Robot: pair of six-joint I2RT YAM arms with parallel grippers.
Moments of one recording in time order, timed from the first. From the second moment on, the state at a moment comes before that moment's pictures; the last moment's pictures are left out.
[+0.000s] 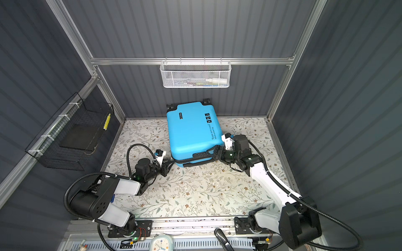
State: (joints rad) left arm -0.35 1.56 0.31 0.89 0.40 -0.06; right arm 0.33 1.22 0.84 -0.26 -0.61 0.71
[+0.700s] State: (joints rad) left arm -0.34 1.54 0.32 0.90 0.42 -0.05; right arm 0.33 1.22 0.84 -0.25 -0.60 0.71
